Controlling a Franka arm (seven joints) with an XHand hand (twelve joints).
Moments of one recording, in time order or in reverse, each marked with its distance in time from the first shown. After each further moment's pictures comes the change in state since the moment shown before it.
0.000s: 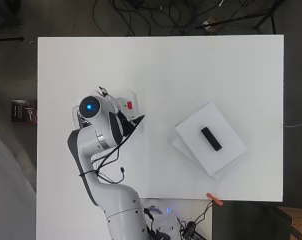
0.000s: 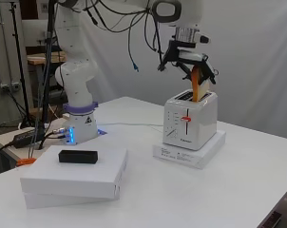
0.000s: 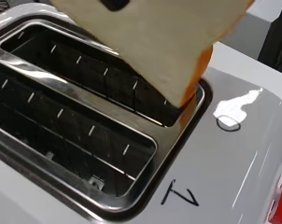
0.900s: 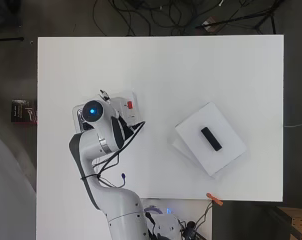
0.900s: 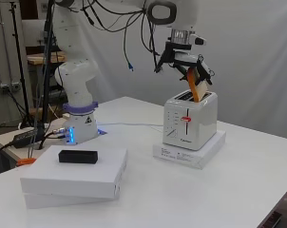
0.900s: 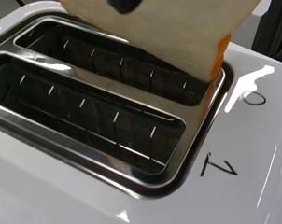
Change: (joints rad) arm -0.021 -0.048 0.023 -0.067 0.040 0.016 0.056
